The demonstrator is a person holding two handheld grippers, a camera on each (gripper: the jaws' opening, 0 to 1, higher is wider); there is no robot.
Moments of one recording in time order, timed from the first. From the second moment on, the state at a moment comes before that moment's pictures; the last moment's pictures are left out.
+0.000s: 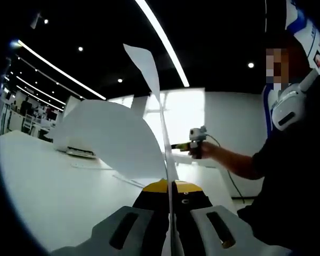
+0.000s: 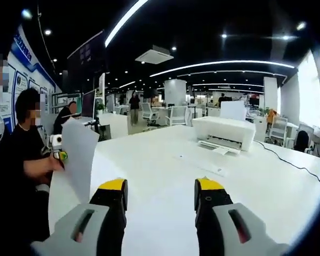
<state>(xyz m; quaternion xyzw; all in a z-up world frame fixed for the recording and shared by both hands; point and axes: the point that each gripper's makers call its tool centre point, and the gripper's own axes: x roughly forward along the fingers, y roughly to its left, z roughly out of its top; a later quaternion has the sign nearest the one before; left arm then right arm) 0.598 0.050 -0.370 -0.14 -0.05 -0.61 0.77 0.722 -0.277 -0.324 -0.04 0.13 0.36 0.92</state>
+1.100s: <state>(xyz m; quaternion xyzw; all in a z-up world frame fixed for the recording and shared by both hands) 0.598 0.050 -0.372 -0.14 -0.05 -0.62 0.77 0.751 -0.310 -0.369 -0.05 0.17 0.29 0.94</state>
